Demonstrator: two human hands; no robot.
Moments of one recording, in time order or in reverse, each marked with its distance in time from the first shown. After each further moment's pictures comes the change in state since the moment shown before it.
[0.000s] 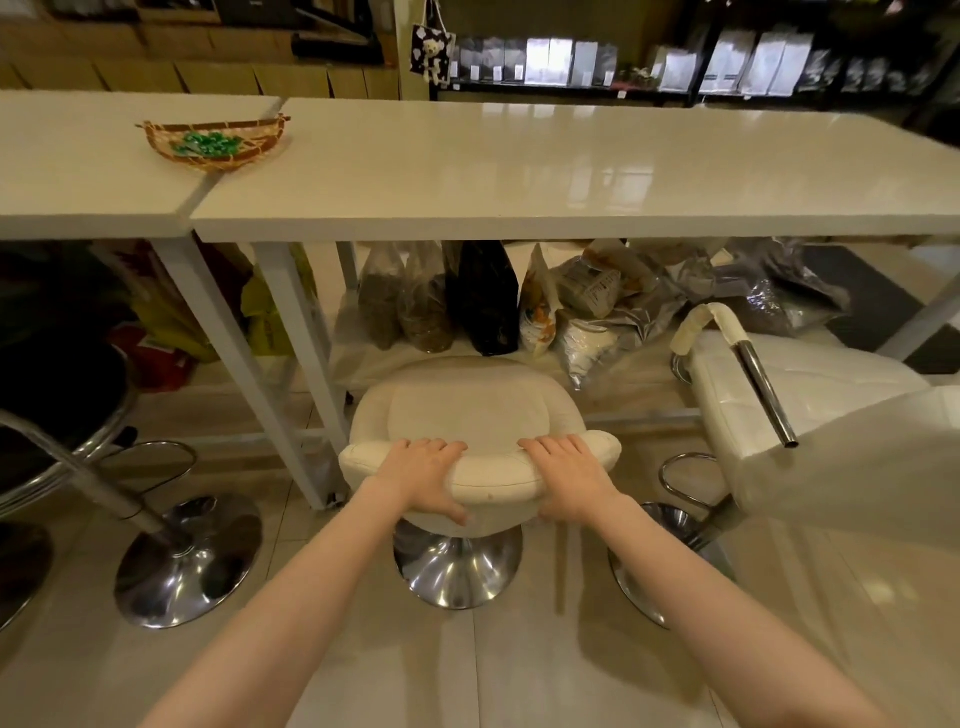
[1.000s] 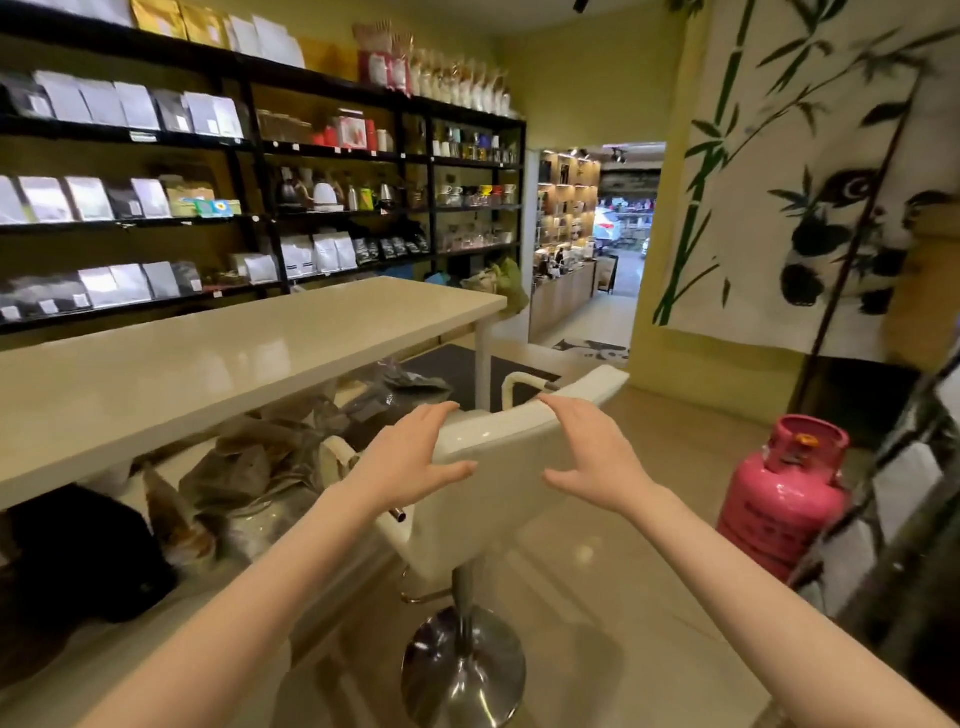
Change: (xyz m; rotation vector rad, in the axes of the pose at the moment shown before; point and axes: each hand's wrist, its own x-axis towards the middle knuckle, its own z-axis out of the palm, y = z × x) left_hand 0.006 0.352 -0.182 -0.148 0.457 0.845; right_hand -0.345 0.163 -0.147 -0.025 0.747 0.759
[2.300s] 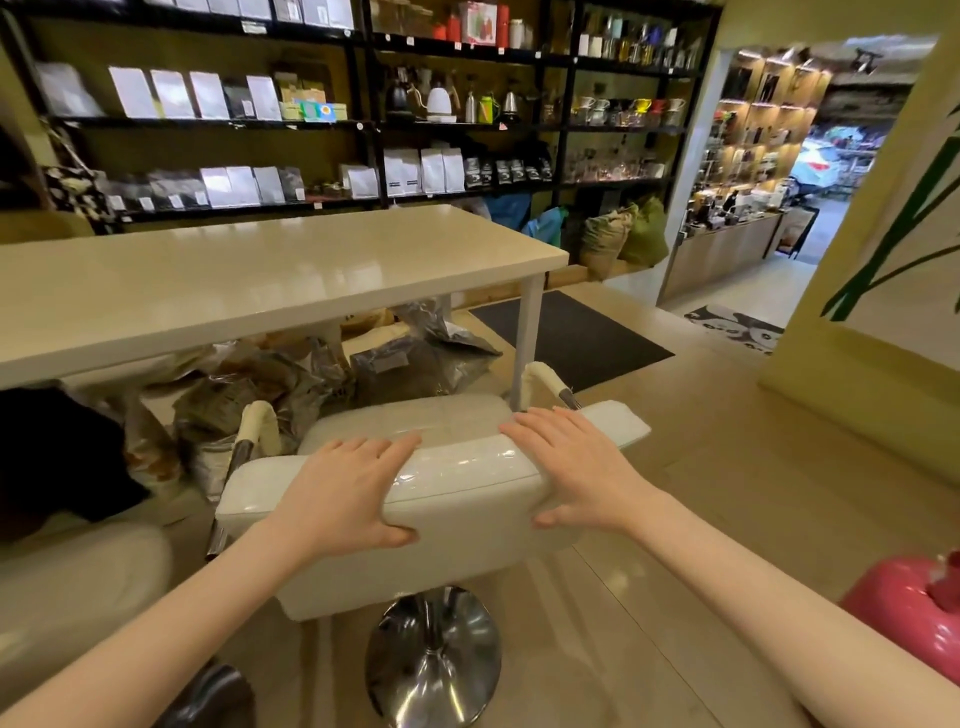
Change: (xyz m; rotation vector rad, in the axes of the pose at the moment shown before) left_hand 0.178 0.022 0.149 0.446 -0.037 -0.216; right_hand 0.157 0.258 0.091 0.017 -0.243 -0.653
